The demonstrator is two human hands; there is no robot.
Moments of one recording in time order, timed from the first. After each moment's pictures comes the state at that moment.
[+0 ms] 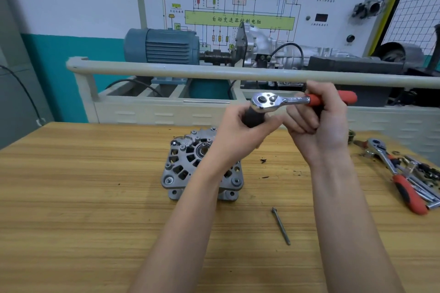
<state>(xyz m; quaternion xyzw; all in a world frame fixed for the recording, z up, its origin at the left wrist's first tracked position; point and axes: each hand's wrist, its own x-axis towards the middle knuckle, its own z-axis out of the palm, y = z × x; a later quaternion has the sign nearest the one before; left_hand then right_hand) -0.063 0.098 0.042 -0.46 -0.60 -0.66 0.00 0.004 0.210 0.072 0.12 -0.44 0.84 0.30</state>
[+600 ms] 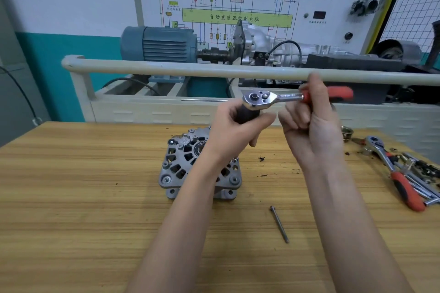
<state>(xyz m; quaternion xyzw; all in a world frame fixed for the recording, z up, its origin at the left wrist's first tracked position) -0.065 0.099 0.039 -0.46 -0.56 -0.69 0.02 0.003 0.202 0.060 0.12 -0.40 0.84 0.35</state>
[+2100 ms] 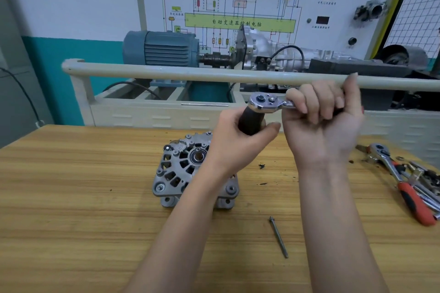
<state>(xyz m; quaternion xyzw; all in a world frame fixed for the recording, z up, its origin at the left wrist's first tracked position) -0.061 0.111 0.038 -0.42 -0.59 -0.68 0.08 -0.001 0.213 0.074 0.28 -0.13 0.92 0.23</state>
